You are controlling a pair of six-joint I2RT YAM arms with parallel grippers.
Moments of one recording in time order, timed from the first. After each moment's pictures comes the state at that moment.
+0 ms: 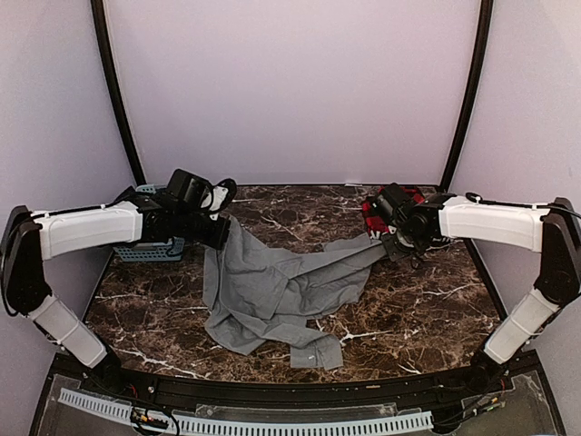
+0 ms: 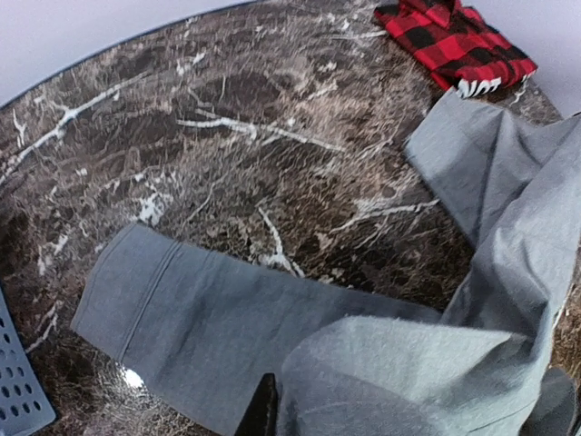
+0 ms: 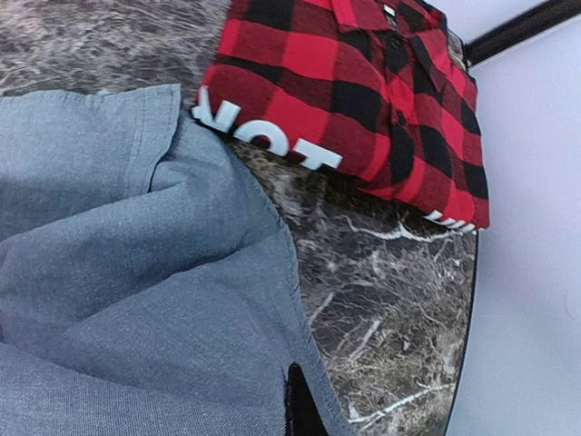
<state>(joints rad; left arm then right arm) -0.57 1.49 1.07 -0.31 0.09 -0.13 0.66 1.57 1.10 -0.70 0.58 0.21</state>
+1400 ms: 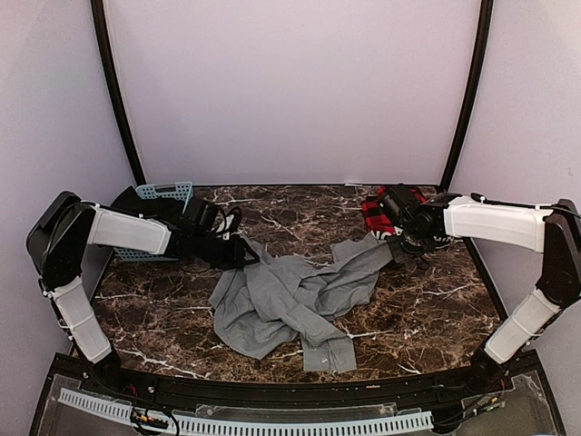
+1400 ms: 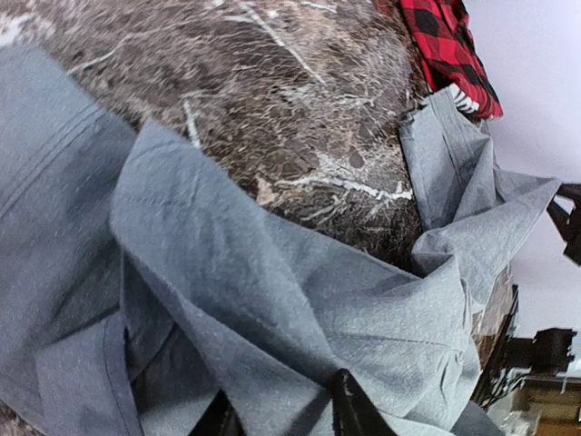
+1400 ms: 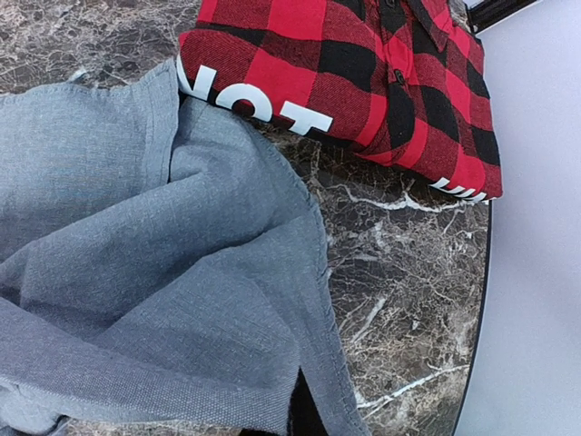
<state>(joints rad) -0.53 1.76 0.96 -0.01 0.42 -0.59 0.61 1.55 1.08 -0.74 0.52 0.25</state>
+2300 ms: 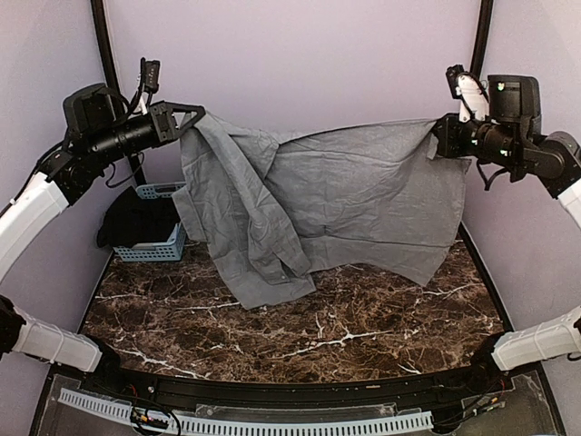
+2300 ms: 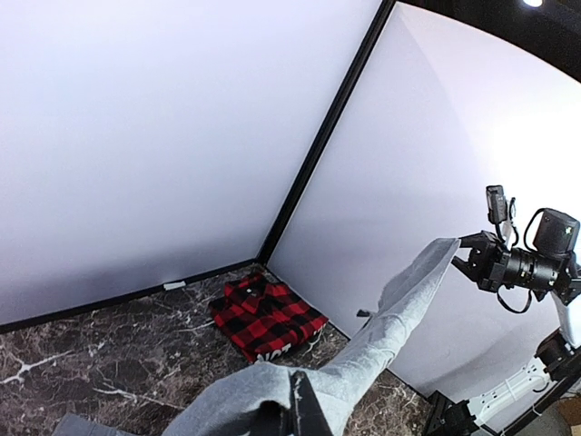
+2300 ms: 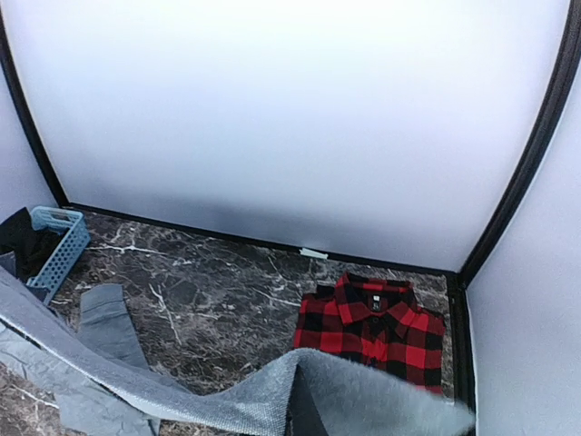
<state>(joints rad) -0.41 1.22 1.37 -0.15 0.46 -0.43 0.61 1.15 1.57 -0.74 0.37 0.10</state>
